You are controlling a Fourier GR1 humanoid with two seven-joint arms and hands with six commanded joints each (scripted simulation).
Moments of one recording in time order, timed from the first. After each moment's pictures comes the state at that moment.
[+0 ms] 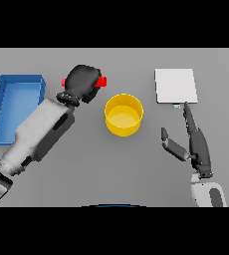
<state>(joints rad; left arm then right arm) -0.85 0.27 -0.56 -0.98 -0.74 -0.02 0.22 0.10 -0.07 0.12 -1.71 0.26 -0.06 -0.07</state>
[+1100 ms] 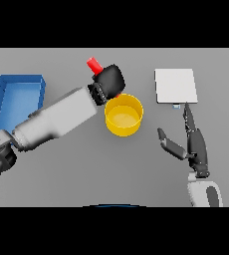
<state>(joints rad) -1.20 0.27 -1.09 -0.79 -1.07 -0.28 0.02 0.09 -0.03 0.09 -1.66 0.23 -0.09 -0.08</state>
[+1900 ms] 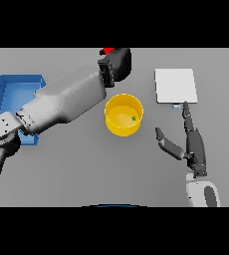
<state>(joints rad) -1.44 0.26 -1.27 -0.66 -1.13 -0.27 -0.12 0.09 -0.03 0.11 -1.67 0.28 -0.12 -0.09</state>
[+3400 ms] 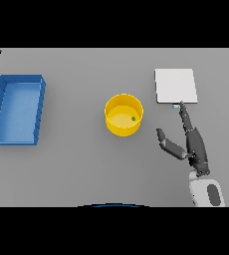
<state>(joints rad) -0.87 0.79 -0.54 -0.86 0.03 0.37 0.45 0.07 -0.08 0.11 -1.63 0.25 -0.05 -0.13</state>
